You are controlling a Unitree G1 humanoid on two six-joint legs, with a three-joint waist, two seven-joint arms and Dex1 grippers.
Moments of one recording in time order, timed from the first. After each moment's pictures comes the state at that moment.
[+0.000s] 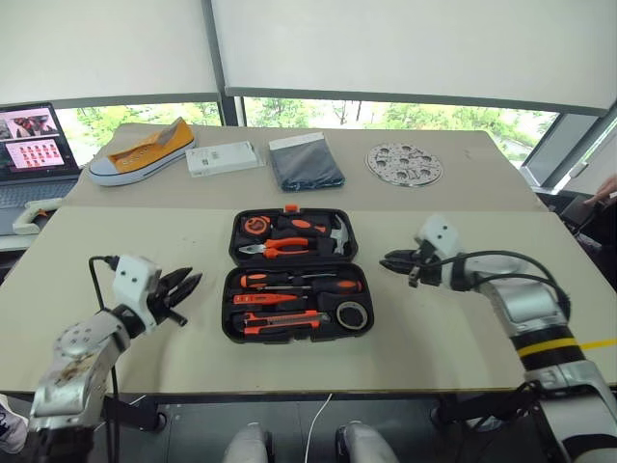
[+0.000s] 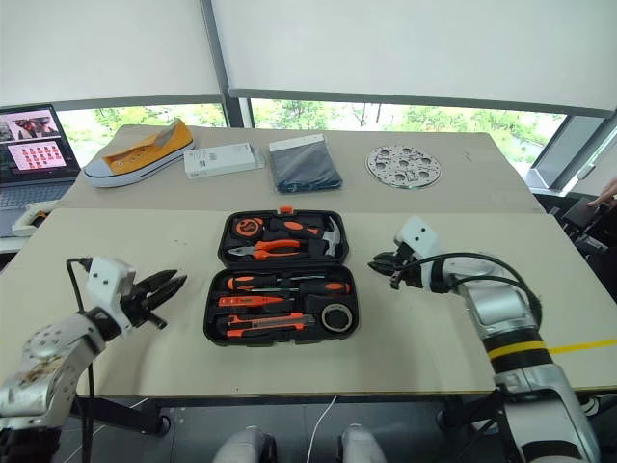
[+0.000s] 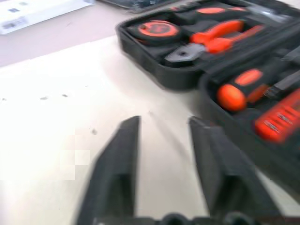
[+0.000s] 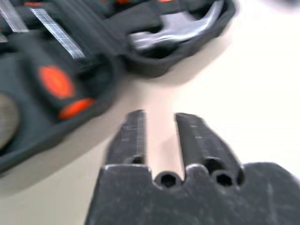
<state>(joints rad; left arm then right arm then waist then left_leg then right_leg) -0.12 0.62 0.23 -0.05 -0.38 0.32 -0.63 -0.64 -0.63 0.16 0.38 0.16 0.22 0.88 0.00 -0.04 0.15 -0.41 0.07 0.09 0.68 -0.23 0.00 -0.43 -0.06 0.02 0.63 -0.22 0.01</state>
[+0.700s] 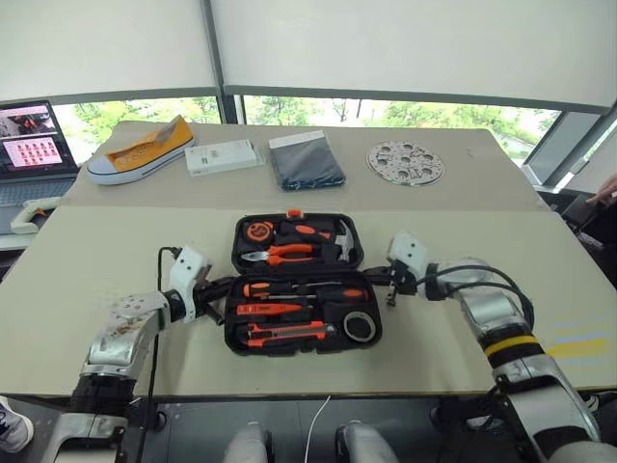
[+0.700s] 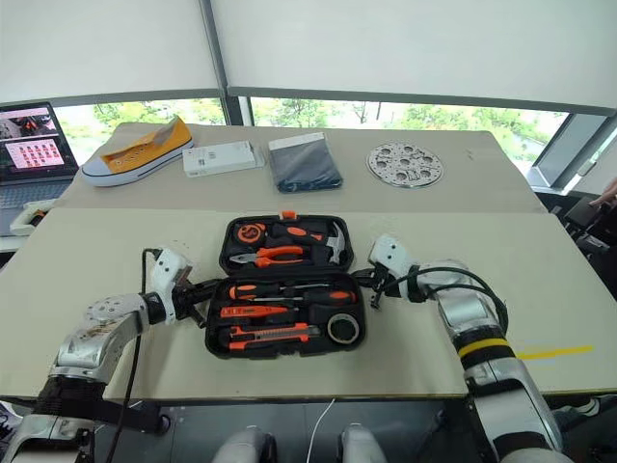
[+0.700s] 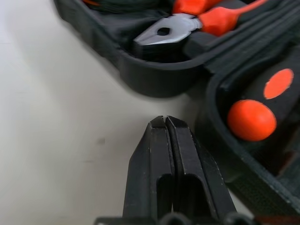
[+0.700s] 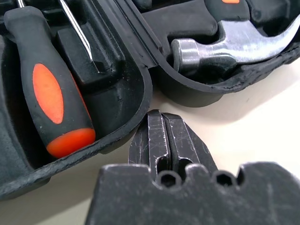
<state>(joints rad) -0.31 0.59 0.02 0.16 -0.30 0.34 -0.86 -0.59 -0.55 0.18 0.40 0.07 0.11 1.04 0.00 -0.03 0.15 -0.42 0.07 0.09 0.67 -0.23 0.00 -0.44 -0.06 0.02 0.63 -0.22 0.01</state>
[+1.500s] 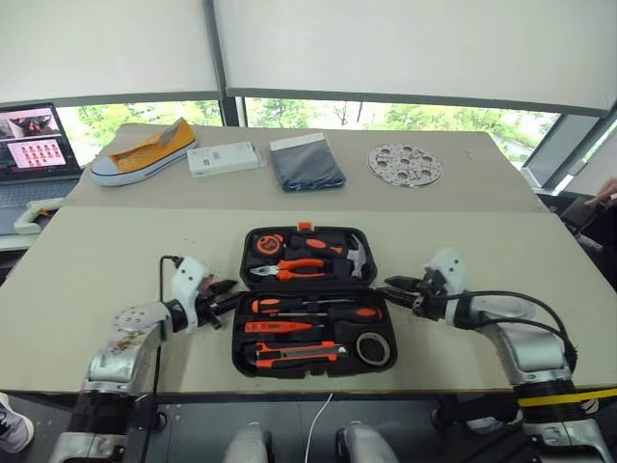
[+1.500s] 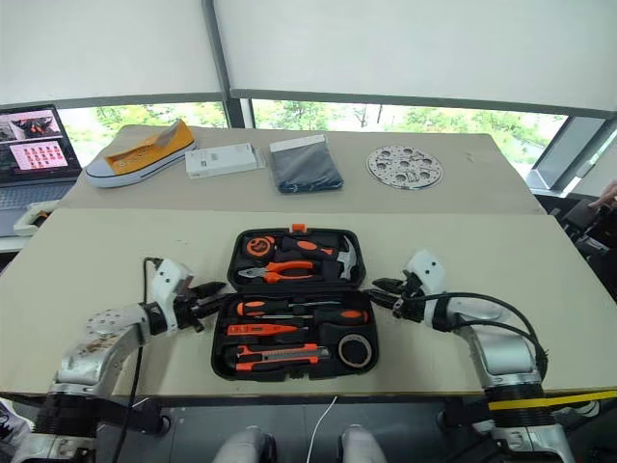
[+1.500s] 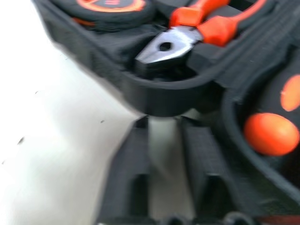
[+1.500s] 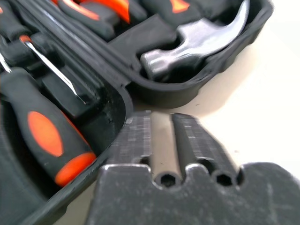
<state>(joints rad) -0.22 0.59 0.11 0.07 -0.33 0.41 -0.83 -0.31 -0.59 -0.05 0.01 0.29 0.44 0.94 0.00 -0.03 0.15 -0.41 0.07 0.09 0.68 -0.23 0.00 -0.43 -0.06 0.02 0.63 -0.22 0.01</state>
